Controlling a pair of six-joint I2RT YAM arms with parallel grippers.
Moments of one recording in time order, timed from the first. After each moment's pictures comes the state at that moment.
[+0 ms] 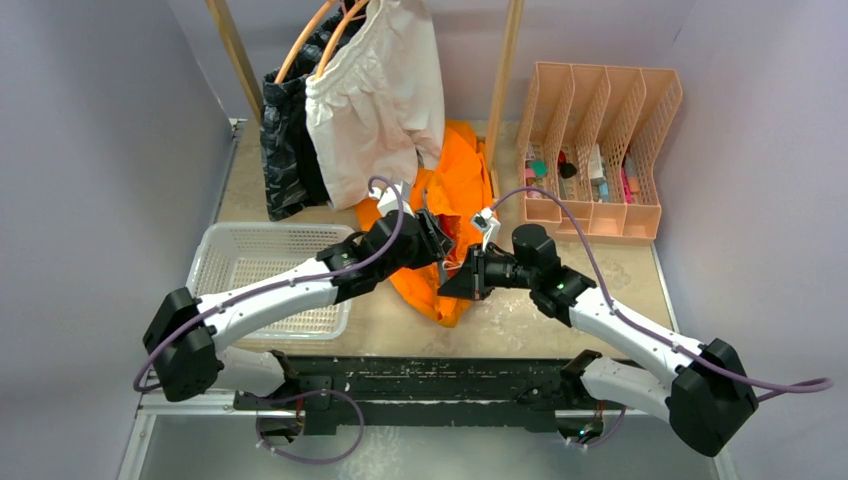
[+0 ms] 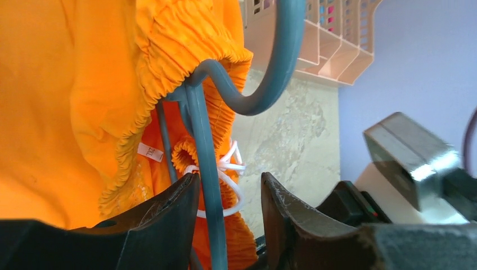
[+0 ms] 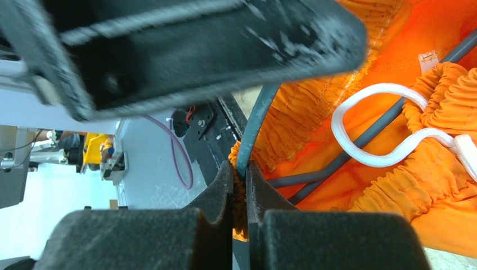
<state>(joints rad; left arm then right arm) -0.93 1.31 0.97 -0.15 -0.26 -1.04 0.65 1.05 0.58 0.04 -0.62 0.65</state>
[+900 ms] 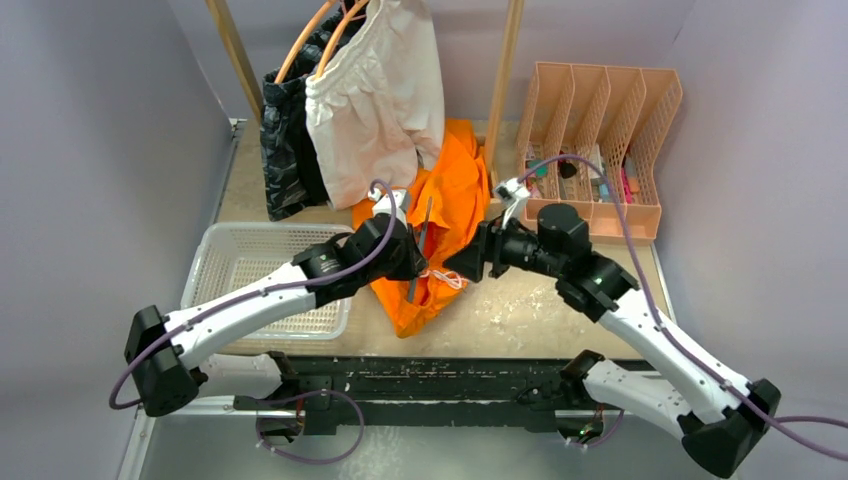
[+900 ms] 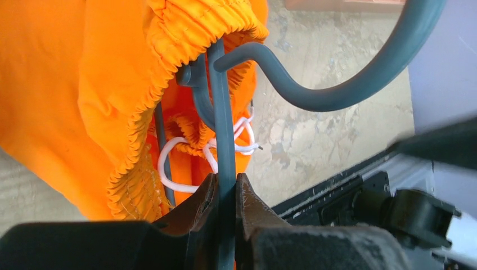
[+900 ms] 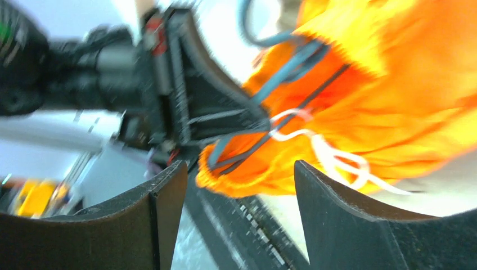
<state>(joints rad) -0.95 1.24 1.02 -0.44 -0.21 -0.81 0.66 0.92 0.86 -0.29 -0.45 0.52</state>
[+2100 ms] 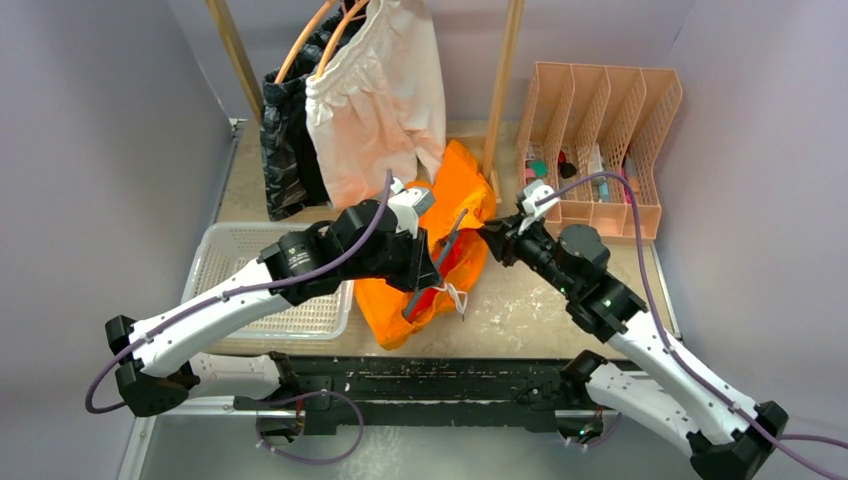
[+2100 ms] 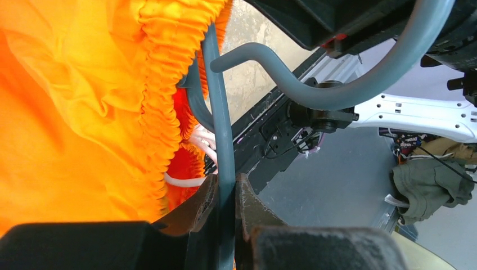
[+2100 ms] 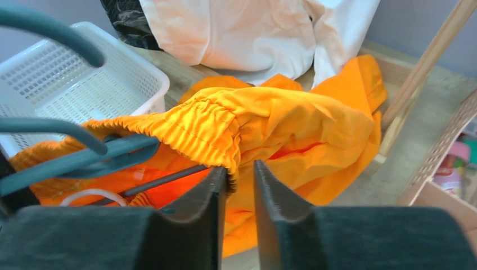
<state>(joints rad) -1.04 1.18 1.31 -0.71 0.09 -0.65 0.66 0.75 0.74 -0.10 -0.02 0.09</state>
